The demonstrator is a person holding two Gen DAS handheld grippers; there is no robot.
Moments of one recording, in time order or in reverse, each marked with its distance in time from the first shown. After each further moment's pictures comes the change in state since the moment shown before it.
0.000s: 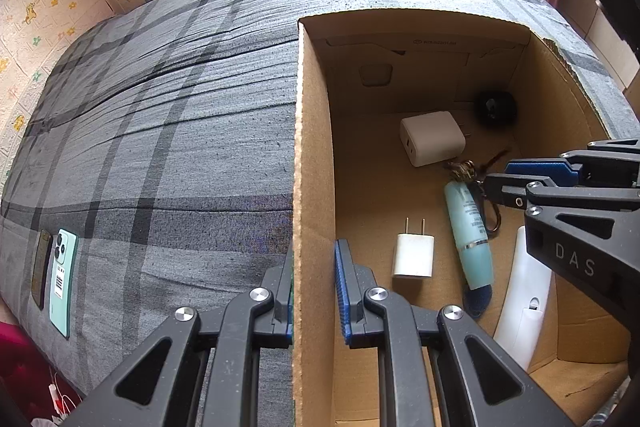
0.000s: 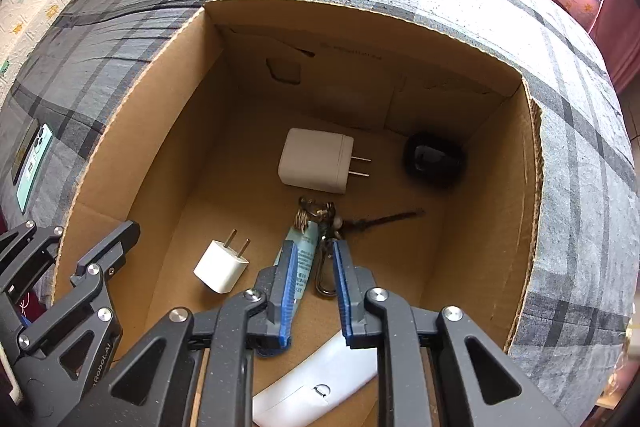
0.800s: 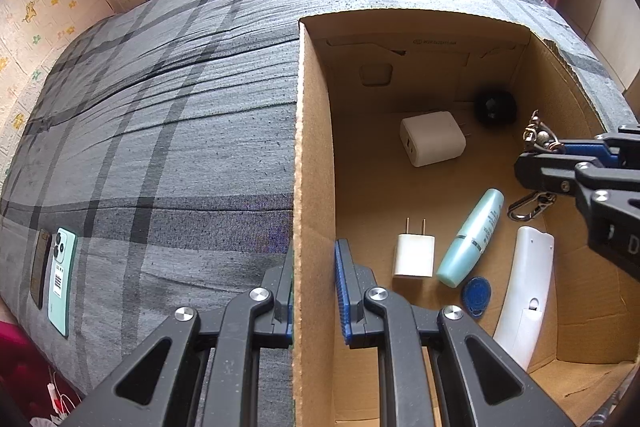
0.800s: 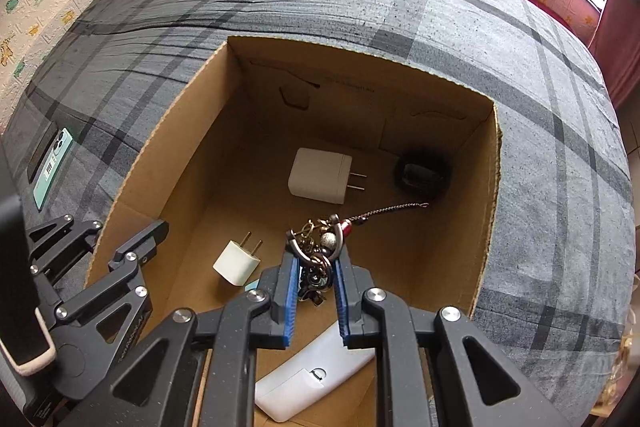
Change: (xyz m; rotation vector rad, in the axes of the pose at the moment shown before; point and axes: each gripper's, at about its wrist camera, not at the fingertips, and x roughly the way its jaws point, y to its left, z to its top) left arm 0.001 0.001 -0.001 -0.005 0.000 -0.002; right arm -0.031 -0.001 -0.003 -0.019 -0.048 0.024
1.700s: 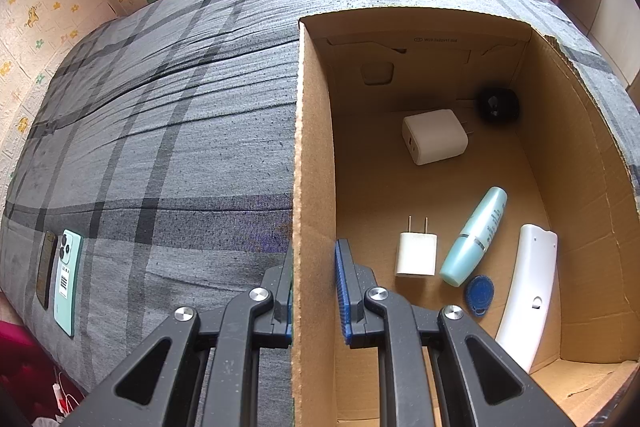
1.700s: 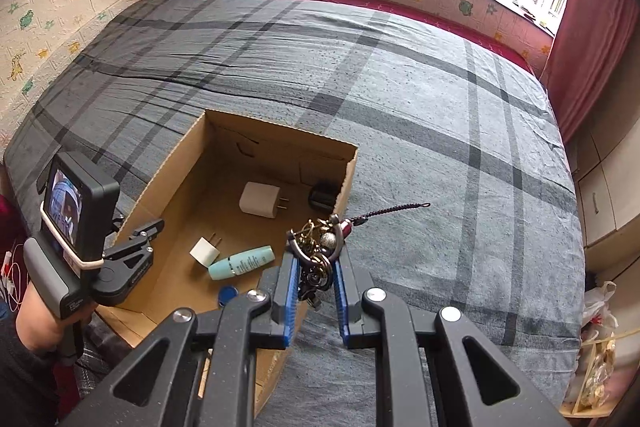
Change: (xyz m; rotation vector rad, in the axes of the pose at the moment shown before) left arm -0.001 -0.004 0.000 0.006 0.000 0.022; right arm -0.127 -0.054 -0.032 -0.010 -0.185 -0.065
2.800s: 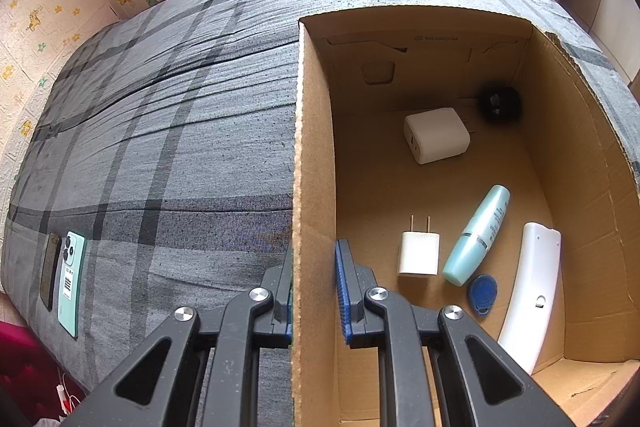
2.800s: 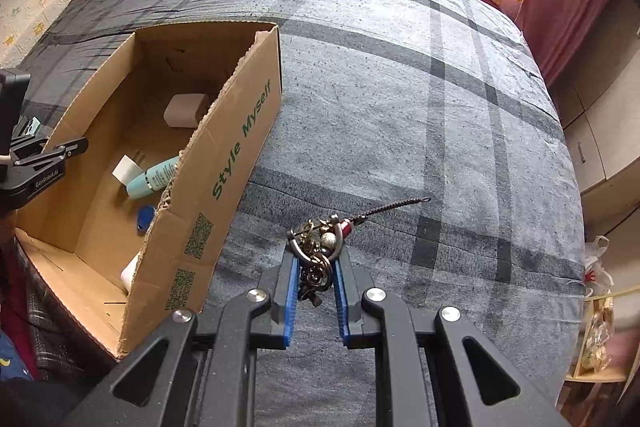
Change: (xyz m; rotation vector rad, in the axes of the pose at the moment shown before) left arm -0.002 -0.003 0.000 0.008 -0.003 0.016; right arm 0.045 -0.065 -0.089 0.070 0.130 -0.089
